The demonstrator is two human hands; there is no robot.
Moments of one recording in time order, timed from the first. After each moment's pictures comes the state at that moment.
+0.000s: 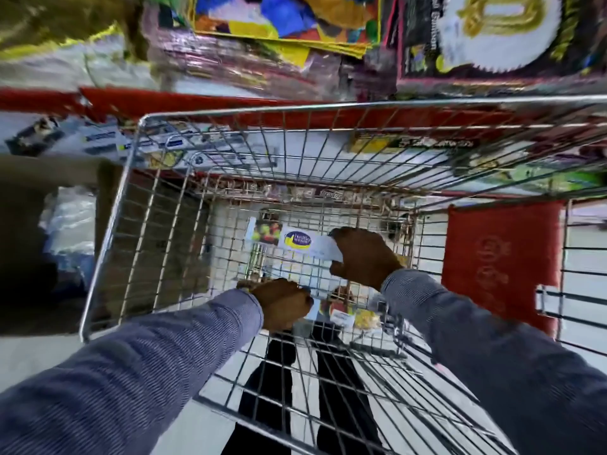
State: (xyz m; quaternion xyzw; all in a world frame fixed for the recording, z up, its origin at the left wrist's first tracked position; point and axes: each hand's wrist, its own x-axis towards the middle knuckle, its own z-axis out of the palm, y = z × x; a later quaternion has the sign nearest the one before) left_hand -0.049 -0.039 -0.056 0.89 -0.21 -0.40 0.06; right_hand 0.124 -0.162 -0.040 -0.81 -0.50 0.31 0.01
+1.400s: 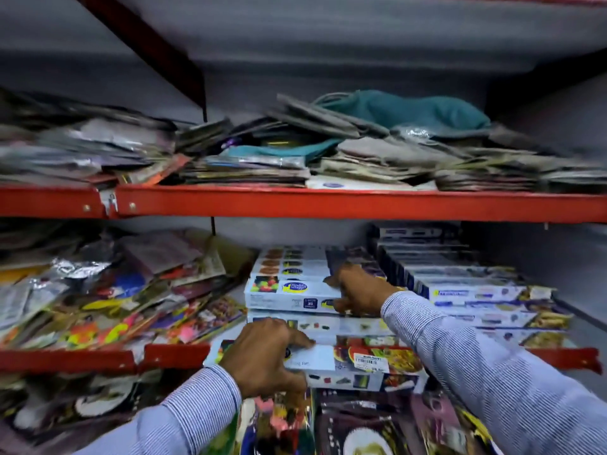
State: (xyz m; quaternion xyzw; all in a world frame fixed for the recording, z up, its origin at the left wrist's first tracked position) left_hand 0.111 0.068 0.519 0.98 0.01 0.15 0.09; right_hand 0.306 -0.057 0.569 -0.86 -0.50 -0.04 0.06
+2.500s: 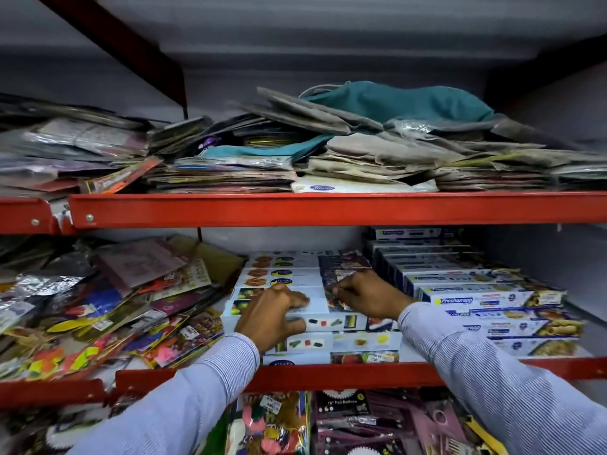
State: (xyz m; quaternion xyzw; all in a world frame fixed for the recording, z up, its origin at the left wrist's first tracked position) left_hand 0.225 0.117 0.515 0.96 0.03 0.24 0.11; right_hand 0.374 -0.064 0.550 -0.84 -0.50 -0.02 0.20
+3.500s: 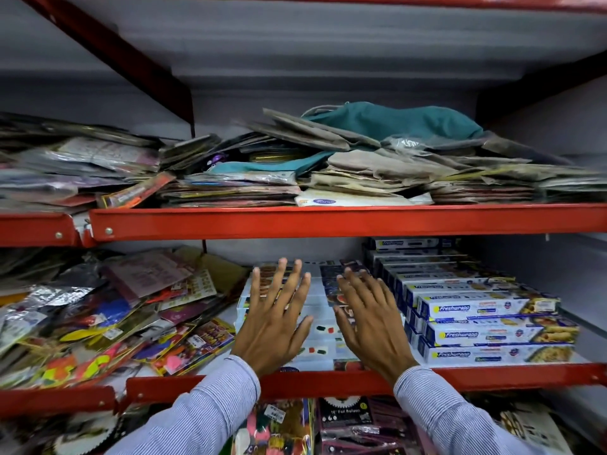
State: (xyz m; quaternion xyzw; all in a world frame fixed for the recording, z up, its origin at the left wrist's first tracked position) left_hand 0.190 0.095 0.518 0.91 0.01 0.38 -0.13; right_hand 0.315 -0.076 0.505 -0.82 -0.41 -0.35 0.19
